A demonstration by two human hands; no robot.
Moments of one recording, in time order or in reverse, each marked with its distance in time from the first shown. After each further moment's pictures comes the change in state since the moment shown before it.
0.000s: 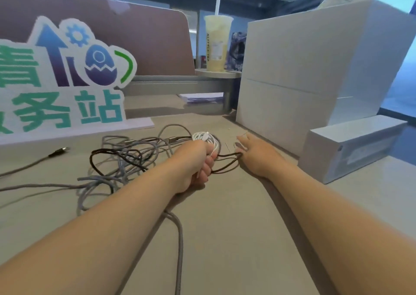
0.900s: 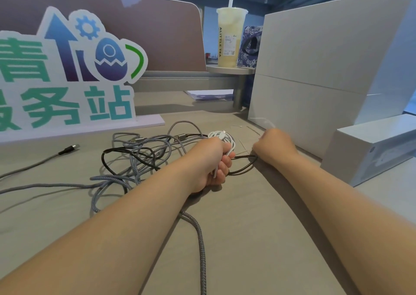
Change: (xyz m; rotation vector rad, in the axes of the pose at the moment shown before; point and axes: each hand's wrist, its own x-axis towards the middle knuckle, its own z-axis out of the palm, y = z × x) left_hand 0.004 0.001 -0.013 -0.092 -0.118 -0.057; right_hand 0.021 -0.017 -0.001 0.145 0.206 0.266
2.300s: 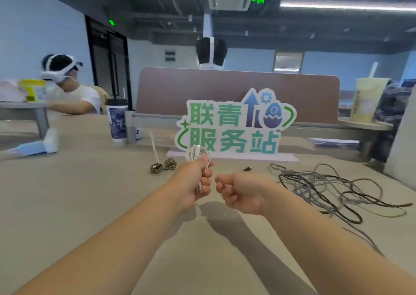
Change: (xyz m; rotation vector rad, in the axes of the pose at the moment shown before) left_hand -0.265 -0.031 -0.234 -0.312 0.482 0.458; right_hand -0.261 -0.307 0.020 1.058 -1.240 0.084
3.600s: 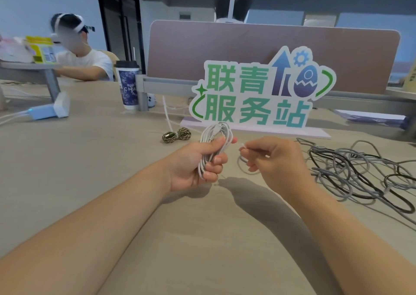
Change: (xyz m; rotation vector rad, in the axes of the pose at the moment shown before) left_hand 0.008 -0.008 -0.051 0.023 -0.402 -0.103; right_hand 0.015 0.024 -0.009 -0.696 0.409 -0.918
